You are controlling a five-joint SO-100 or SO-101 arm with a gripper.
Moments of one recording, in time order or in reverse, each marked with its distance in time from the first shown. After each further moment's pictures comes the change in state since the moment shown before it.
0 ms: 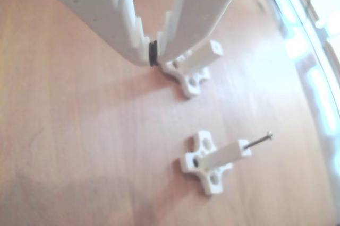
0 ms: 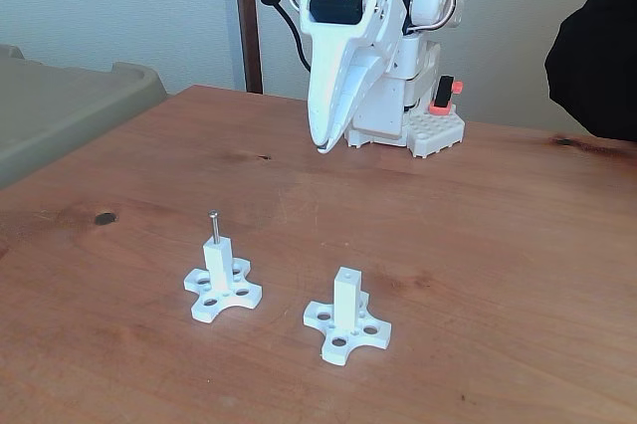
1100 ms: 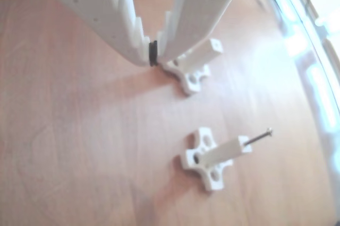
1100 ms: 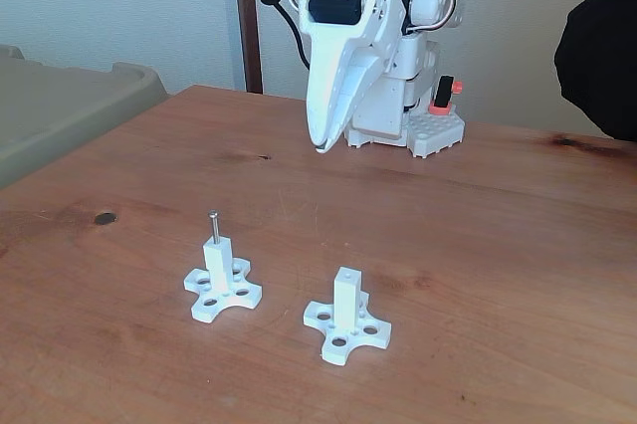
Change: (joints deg) arm 0.8 -1.7 -0.7 0.0 -0.4
